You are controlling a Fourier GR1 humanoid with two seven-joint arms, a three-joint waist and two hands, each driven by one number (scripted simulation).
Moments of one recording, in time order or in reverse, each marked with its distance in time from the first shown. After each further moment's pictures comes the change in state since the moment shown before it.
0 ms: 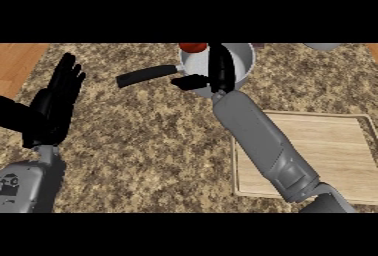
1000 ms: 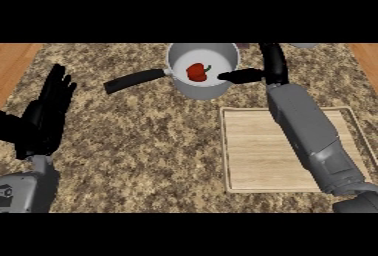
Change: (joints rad) left arm 0.072 -0.012 0.046 -0.008 -0.009 -0.003 -0.023; right arm 0.054 -0.179 -0.286 0.139 -0.170 0.398 -0.374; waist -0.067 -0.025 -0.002
